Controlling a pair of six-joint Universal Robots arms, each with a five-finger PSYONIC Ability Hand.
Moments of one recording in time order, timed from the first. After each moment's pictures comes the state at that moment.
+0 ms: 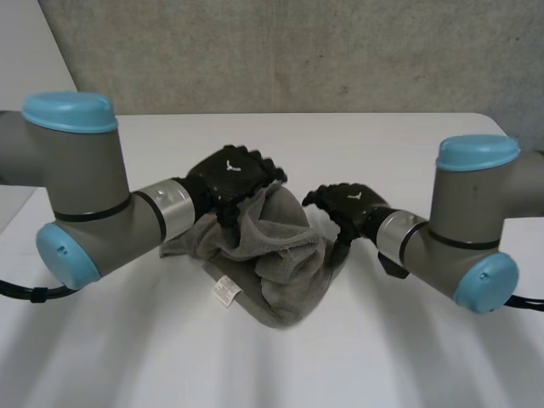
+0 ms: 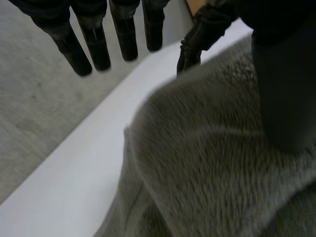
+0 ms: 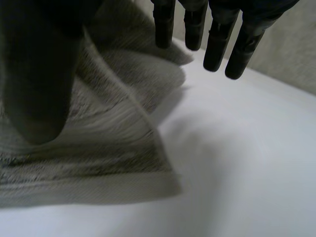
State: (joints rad) left arm 4.25 -2.16 -1.15 2.97 -1.11 3.63; right arm 2.01 -0.91 1.25 0.09 1.24 2.96; left_hand 0.33 0.33 0.33 0.33 0.33; right_hand 0.27 0.28 0.27 0.28 0.10
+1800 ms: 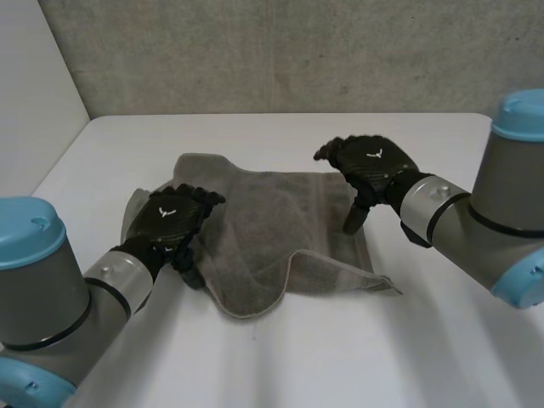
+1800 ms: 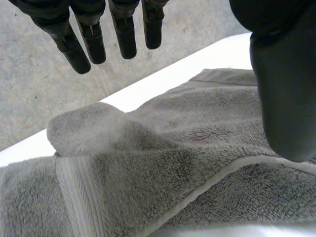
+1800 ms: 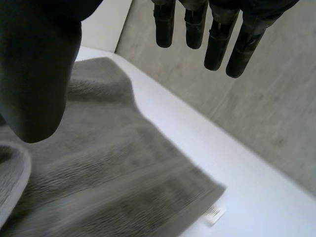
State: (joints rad) left arm 4.29 -1.82 -1.83 3.40 -1.43 3.31; right arm 1.98 -1.13 1.32 0.07 1.25 2.89; left_hand 0.28 0.28 0.27 0.28 0.25; right_hand 0.23 0.24 0.24 0.25 0.05
